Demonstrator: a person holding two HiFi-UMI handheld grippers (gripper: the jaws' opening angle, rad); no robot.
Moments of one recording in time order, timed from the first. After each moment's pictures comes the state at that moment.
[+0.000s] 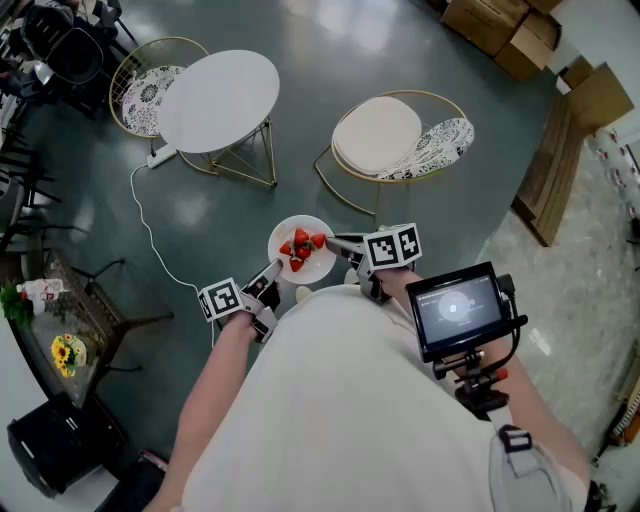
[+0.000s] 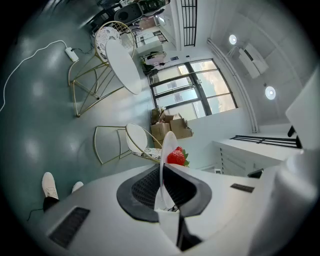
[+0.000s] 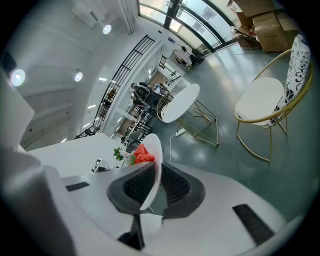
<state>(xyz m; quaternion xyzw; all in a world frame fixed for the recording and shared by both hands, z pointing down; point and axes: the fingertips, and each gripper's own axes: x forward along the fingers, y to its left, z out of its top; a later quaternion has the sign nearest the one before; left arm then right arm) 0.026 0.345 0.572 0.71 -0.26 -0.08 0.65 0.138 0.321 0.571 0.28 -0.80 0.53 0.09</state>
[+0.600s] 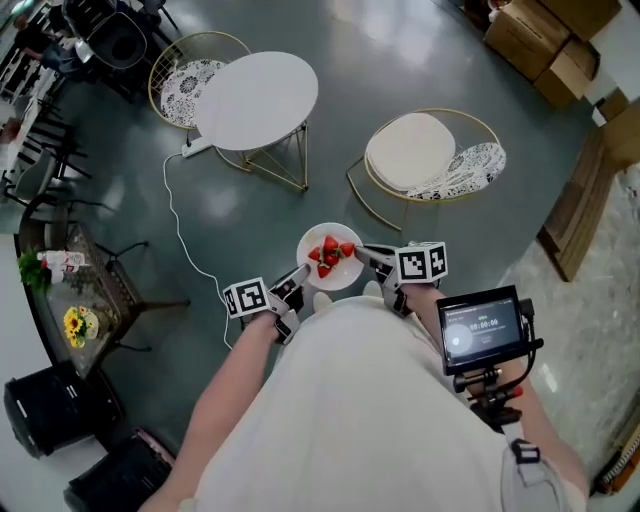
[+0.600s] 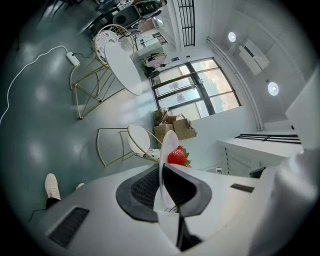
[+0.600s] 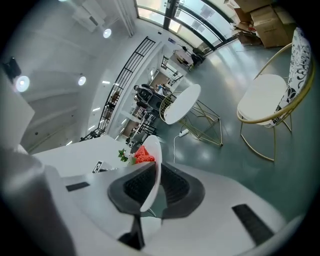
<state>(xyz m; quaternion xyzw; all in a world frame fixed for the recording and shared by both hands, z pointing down) 0.019 0.352 0.585 0.72 -0.30 -0.04 0.63 0.138 0.325 0.573 0.26 -0.80 0.54 0.07</state>
